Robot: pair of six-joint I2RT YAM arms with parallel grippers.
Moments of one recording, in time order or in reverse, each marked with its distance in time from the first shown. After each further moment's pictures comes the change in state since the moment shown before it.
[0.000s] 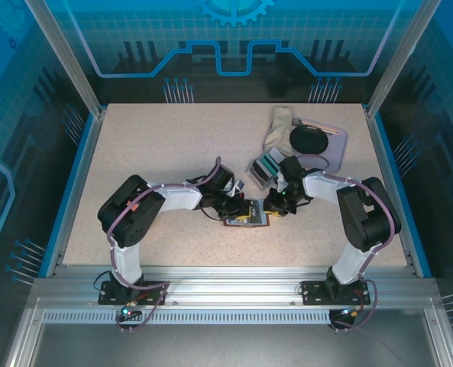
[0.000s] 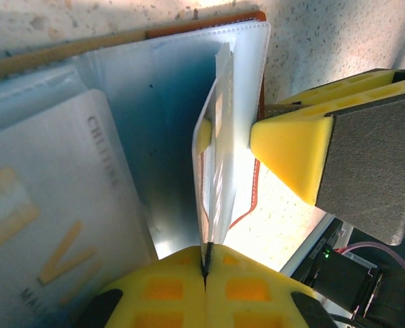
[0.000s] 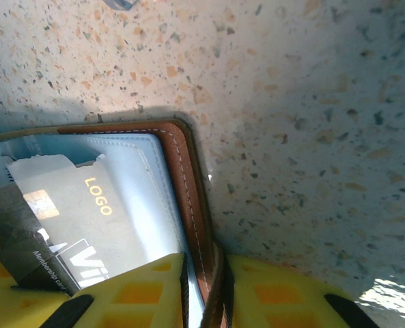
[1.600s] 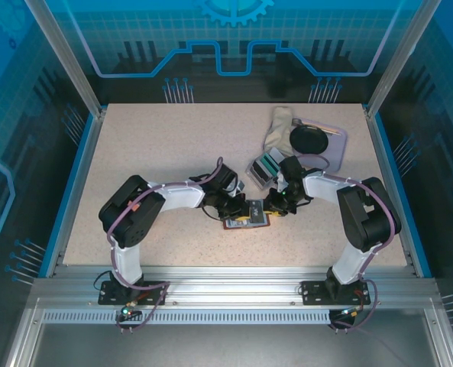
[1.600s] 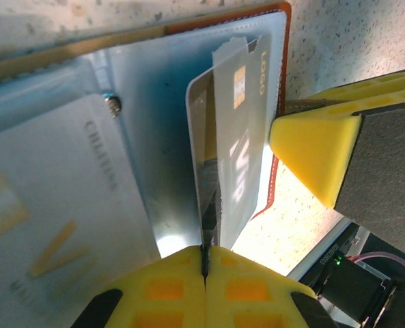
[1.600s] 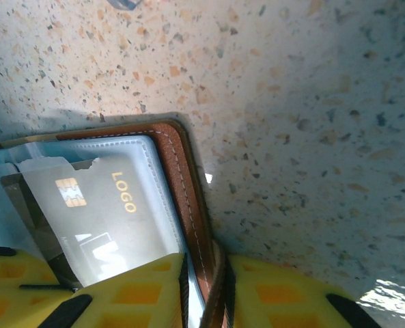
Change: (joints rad) left arm -0.020 0.007 0.058 -0.120 -0.055 -0.010; right arm -0.002 -0.003 0.000 0.002 -0.004 -0.006
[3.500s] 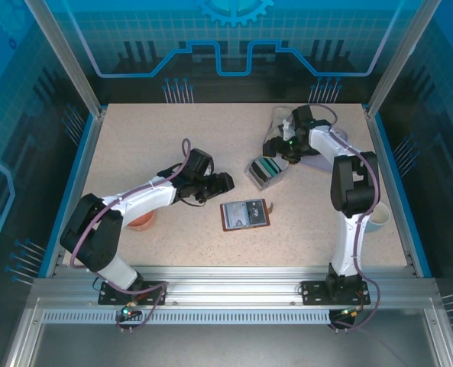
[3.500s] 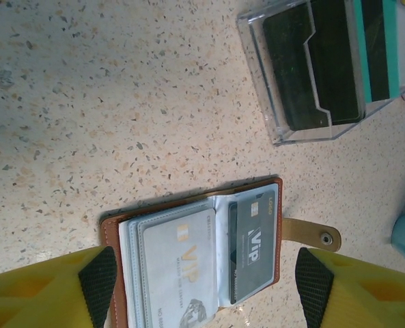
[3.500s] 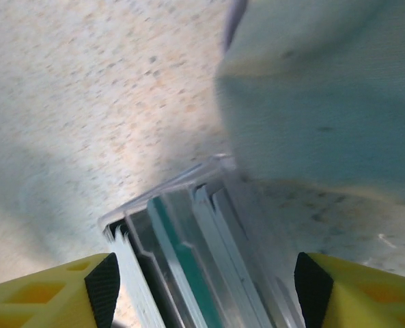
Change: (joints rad) left arm 0.132 -0.309 -0.067 -0.108 -0.357 -0.008; right arm -0.193 0.367 0.718 -0.214 -0.072 -0.286
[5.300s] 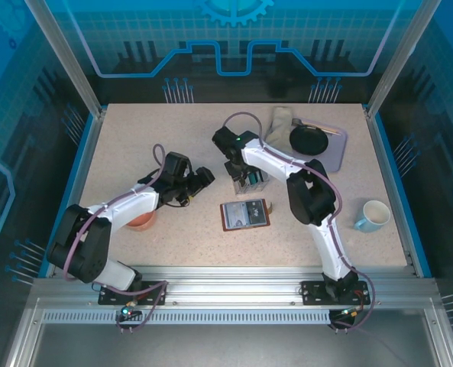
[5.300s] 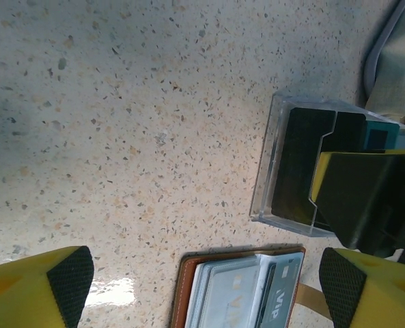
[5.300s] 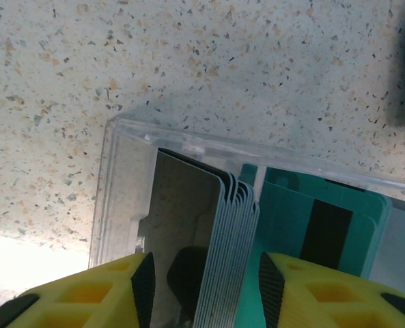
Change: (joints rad) left arm 0.153 -0.115 -0.174 0.101 -0.052 -0.131; right arm 0.516 0.156 0.280 -0.289 0.856 0.005
